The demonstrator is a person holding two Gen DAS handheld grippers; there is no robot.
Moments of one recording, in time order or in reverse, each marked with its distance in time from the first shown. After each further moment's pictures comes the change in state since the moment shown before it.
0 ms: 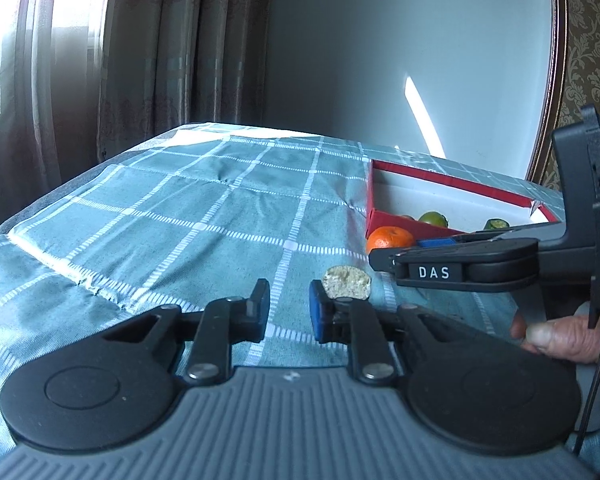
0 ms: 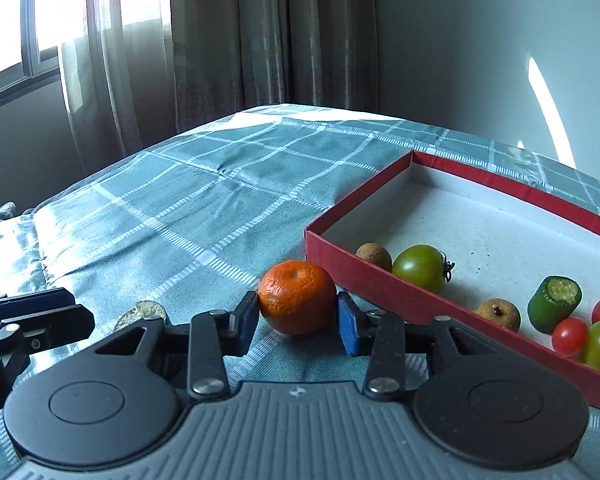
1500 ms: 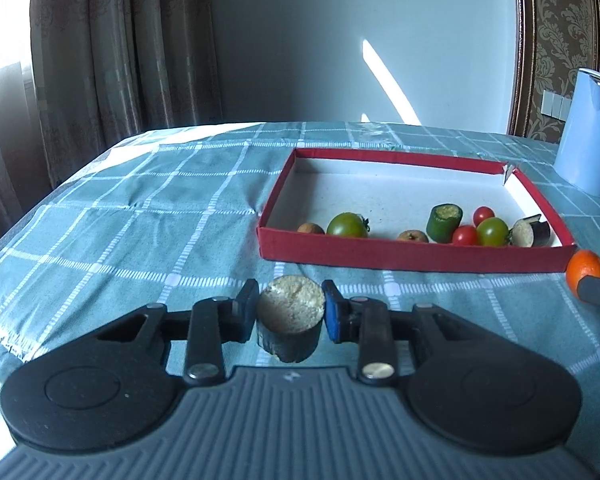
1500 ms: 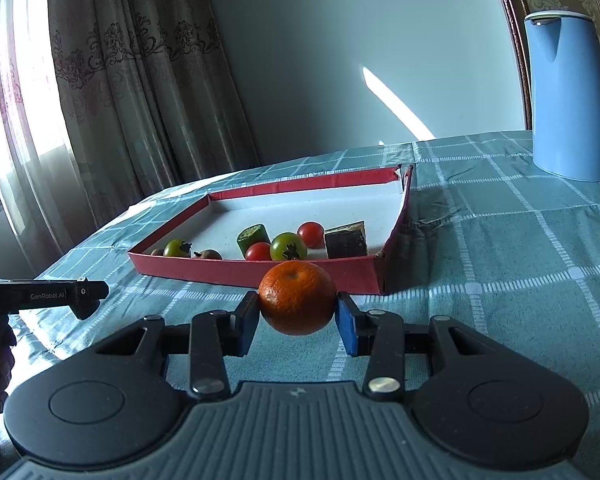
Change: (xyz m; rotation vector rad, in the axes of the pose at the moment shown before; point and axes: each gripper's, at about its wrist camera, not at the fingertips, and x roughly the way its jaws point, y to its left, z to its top) left arm 0.047 -0.112 0.033 0.159 0.068 -0.005; right arm -0.165 -0.157 -0.105 0.337 -0.208 -0.150
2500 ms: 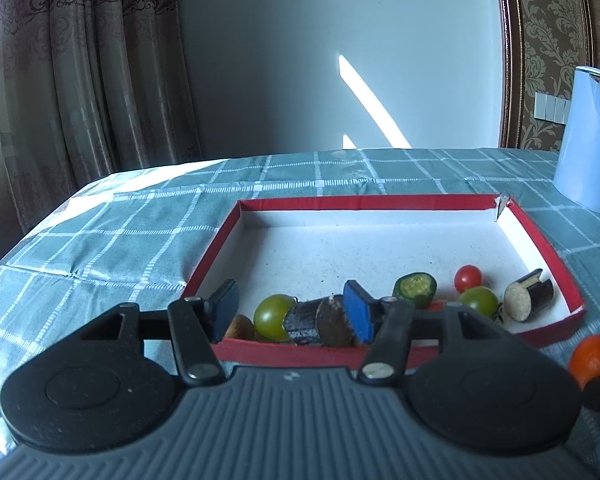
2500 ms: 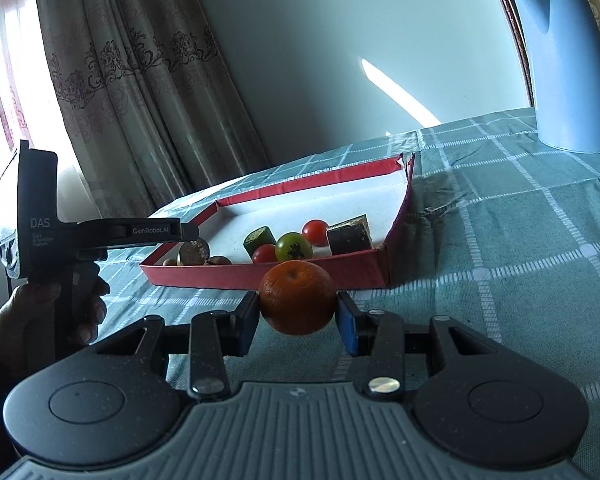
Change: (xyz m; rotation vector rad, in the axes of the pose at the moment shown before) left arm 0.052 -0.051 0.040 0.059 -0.048 0.004; right arm 0.001 -0.011 0.000 0.072 0.000 0.053
